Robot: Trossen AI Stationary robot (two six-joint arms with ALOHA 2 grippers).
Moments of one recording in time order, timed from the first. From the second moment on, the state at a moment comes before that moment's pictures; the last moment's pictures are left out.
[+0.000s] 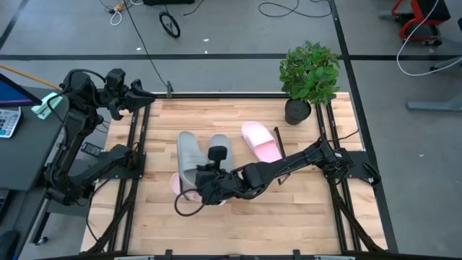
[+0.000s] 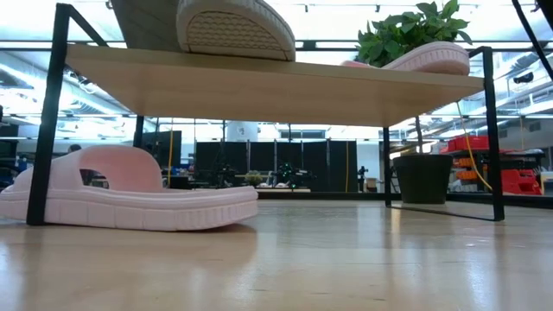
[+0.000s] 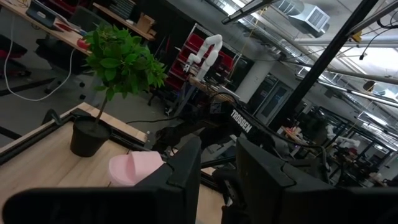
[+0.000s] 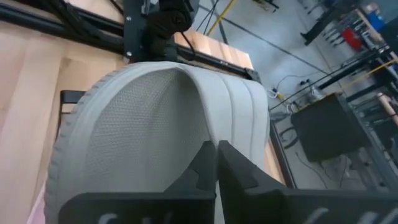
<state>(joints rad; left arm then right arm) 1.15 0.67 0.99 -0.11 1.15 -0.71 0.34 2.23 2.24 -0.75 0.75 -0.05</state>
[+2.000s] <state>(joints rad) 1.15 0.67 0.99 -0.11 1.15 -0.69 0.36 2.23 2.16 -0.98 0.56 0.26</state>
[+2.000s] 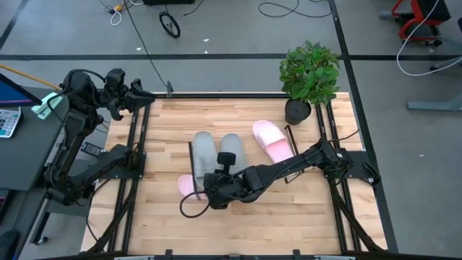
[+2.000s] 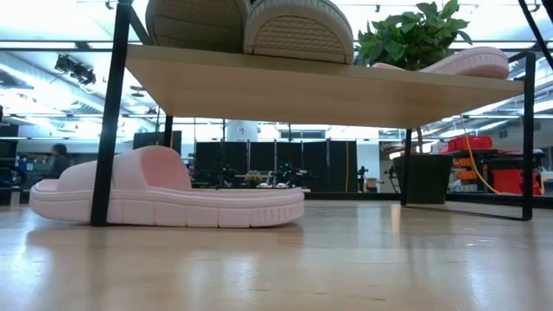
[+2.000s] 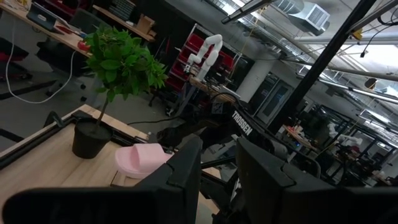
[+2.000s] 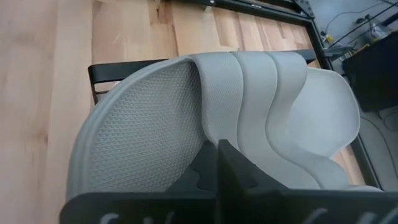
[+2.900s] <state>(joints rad) 1.15 0.67 0.99 -0.11 1.15 -0.69 0.37 2.23 2.17 -1.04 0.54 0.06</state>
